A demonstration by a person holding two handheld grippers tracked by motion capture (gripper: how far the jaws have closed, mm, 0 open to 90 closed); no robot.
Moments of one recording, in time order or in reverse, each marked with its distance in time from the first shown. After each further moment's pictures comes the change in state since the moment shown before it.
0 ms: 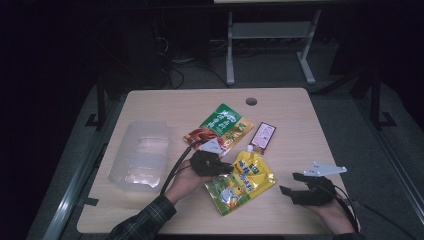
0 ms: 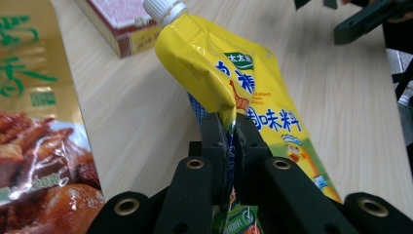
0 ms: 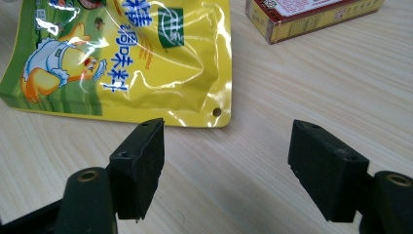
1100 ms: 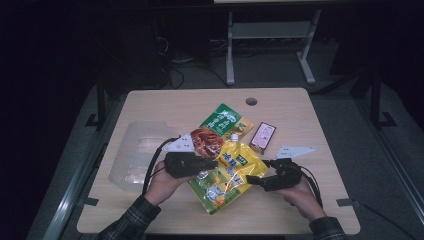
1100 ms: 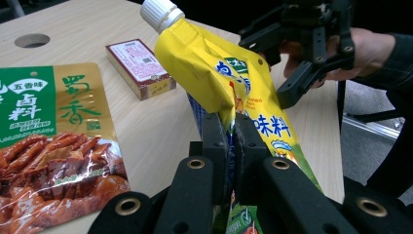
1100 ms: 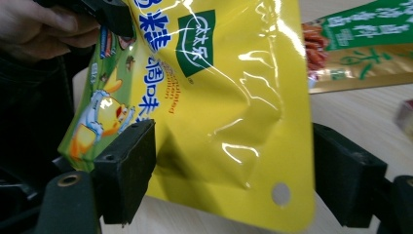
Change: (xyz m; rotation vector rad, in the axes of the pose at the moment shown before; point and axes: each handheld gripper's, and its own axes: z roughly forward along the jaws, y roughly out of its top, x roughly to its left) left arm -0.021 -0.003 -0.080 -0.168 0.034 0.019; right arm 0.025 0.060 0.055 -0.139 0.399 0.016
